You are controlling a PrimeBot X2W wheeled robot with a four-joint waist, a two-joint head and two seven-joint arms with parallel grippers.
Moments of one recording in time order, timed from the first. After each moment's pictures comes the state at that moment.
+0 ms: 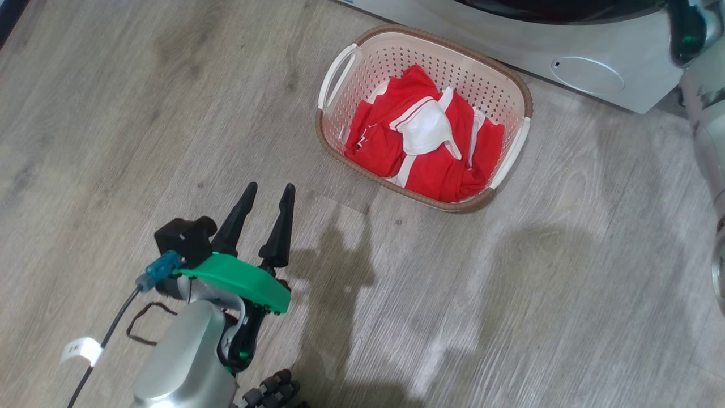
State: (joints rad) left arm -0.34 0.08 -0.27 0.44 -0.55 -0.12 -0.25; right arm -1.43 -0.19 0.12 1.31 0.25 0.13 -0.26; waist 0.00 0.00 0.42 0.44
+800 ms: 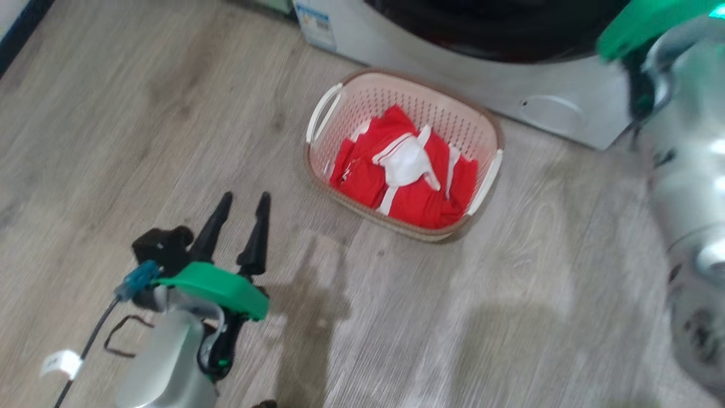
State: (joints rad) left arm -0.32 0.10 -0.23 0.45 -0.54 -0.12 -0.25; right arm -1.27 -0.13 -0.01 1.20 0.14 0.13 -0.26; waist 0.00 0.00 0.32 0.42
